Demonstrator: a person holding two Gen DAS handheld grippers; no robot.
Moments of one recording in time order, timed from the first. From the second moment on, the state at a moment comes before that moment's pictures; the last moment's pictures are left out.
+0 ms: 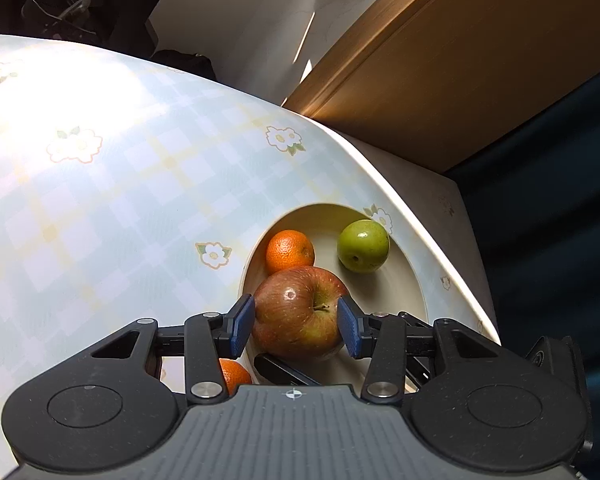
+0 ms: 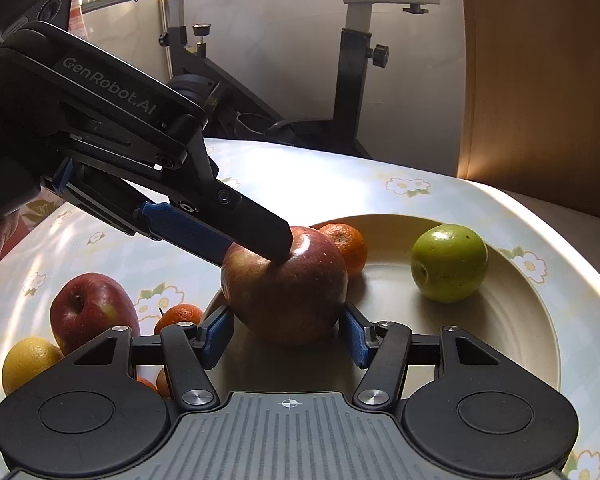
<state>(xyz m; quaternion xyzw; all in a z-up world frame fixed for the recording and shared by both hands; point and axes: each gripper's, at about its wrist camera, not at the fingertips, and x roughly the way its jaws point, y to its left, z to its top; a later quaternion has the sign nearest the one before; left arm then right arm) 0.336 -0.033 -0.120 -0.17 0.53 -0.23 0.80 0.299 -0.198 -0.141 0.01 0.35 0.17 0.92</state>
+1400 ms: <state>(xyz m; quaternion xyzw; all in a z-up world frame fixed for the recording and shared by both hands) 0.274 0.004 -0.064 -0.12 0.44 -0.18 0.87 0.215 -0.199 -0.099 0.06 0.27 0.11 0.95</state>
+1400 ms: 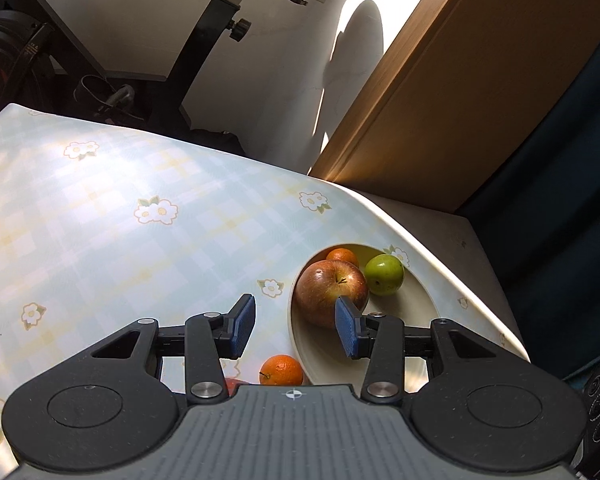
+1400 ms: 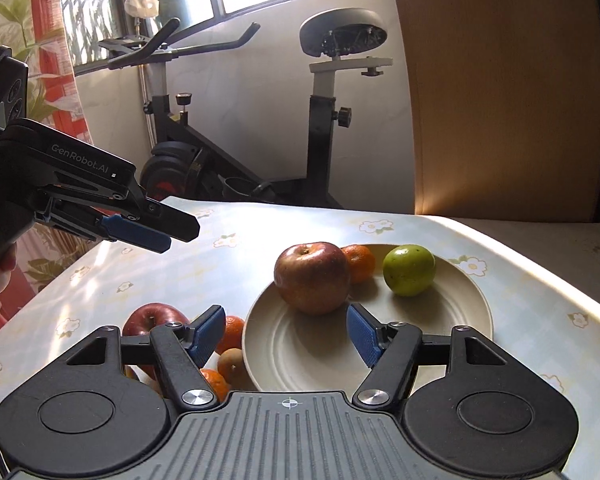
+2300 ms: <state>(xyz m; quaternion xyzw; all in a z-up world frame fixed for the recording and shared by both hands) 0.176 0.032 -0.063 -0.06 0.41 -0.19 0.89 0.119 -0.189 -0.132 0.04 0.27 0.05 0.96</state>
